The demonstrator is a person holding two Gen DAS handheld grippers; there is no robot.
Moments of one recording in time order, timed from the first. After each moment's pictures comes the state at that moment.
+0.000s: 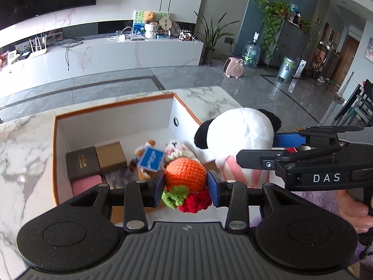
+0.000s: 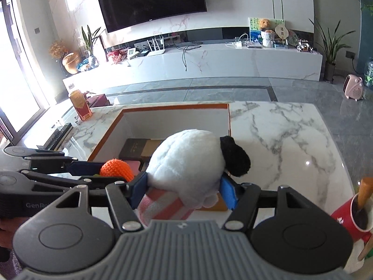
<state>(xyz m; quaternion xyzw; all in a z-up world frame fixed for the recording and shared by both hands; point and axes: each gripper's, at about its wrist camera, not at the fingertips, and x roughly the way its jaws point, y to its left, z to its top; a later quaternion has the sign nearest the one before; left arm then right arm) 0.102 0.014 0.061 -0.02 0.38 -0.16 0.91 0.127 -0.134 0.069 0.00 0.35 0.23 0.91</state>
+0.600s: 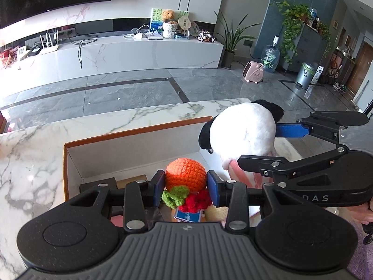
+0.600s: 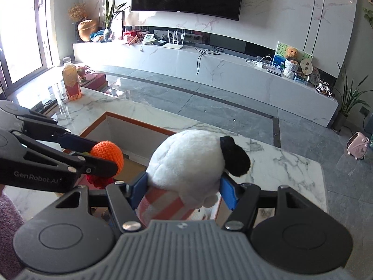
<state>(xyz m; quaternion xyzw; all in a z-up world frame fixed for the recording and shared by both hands) 0.193 0.044 0.047 -0.03 0.39 -0.12 0.91 0.238 -0.083 0.067 -0.14 0.33 0.25 0.90</state>
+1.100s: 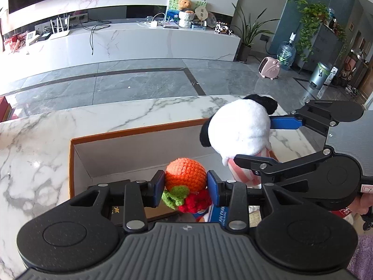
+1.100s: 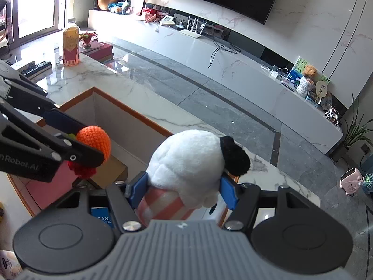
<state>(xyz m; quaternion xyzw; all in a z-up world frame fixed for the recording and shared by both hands) 0.228 0.065 0.024 -0.05 0.42 -0.09 0.90 0.299 -0.039 0.025 -0.25 0.32 0.27 0.87</state>
